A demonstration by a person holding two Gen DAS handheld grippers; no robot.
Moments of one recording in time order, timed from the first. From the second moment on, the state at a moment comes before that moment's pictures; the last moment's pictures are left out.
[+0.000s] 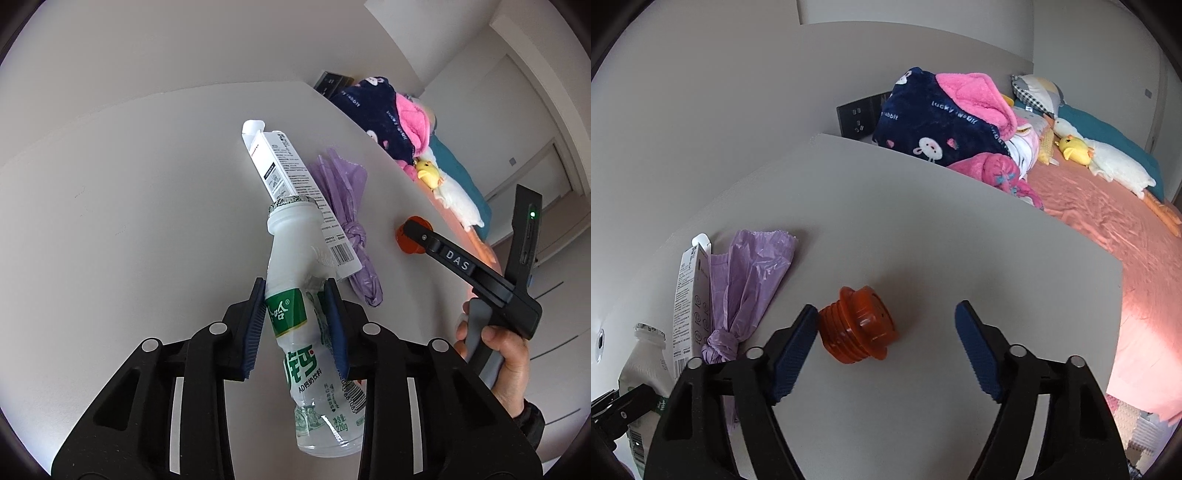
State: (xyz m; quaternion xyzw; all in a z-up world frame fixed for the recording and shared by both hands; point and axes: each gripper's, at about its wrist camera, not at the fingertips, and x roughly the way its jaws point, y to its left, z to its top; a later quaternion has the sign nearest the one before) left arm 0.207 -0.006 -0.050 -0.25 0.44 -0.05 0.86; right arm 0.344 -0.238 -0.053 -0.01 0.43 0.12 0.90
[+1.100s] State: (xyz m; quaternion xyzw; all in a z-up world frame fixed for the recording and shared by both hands) left arm 0.174 -0.053 -0.024 -0.22 0.42 -0.10 0.87; right arm 0.251 -0.291 -0.033 0.04 0.42 0.14 0.89
